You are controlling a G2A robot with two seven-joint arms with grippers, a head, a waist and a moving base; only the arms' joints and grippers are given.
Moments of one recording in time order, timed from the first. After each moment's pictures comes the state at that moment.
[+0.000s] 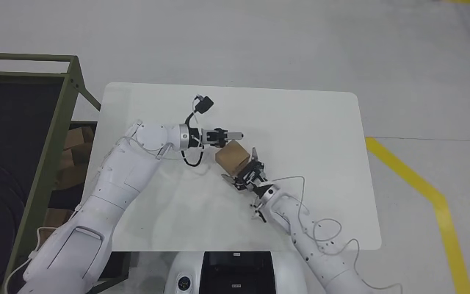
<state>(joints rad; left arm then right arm) 0.85 -1.12 -1.00 -1.17 -0.07 -0.29 -1.01 -1.27 -1.50 1.00 -1.14 -1.62 -0.27 -0.34</state>
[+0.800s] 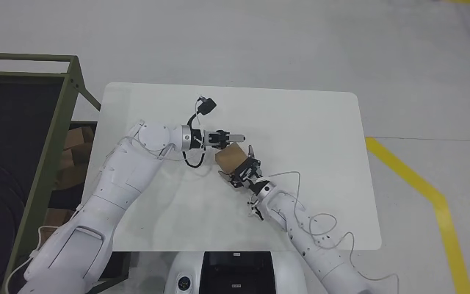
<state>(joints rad) 0.84 -1.13 -0.99 -1.18 -0.06 -0.28 -1.03 -1.21 -1.51 0.95 -1.08 -1.57 -0.24 -0.36</state>
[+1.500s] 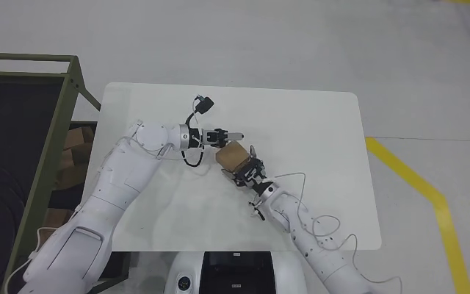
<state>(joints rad) 0.85 -1.12 -1.00 -1.18 -0.07 -0.28 -1.02 -1.23 -1.49 0.96 -1.09 -1.55 -0.24 -0.38</state>
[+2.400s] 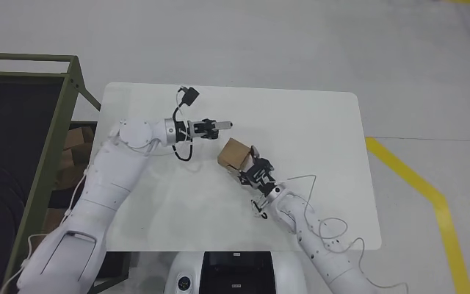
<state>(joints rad) 0.89 -1.09 -1.13 -1.22 -0.14 -0.30 -1.03 -1.27 -1.46 1.01 -1.14 -1.54 -0.30 -0.43</state>
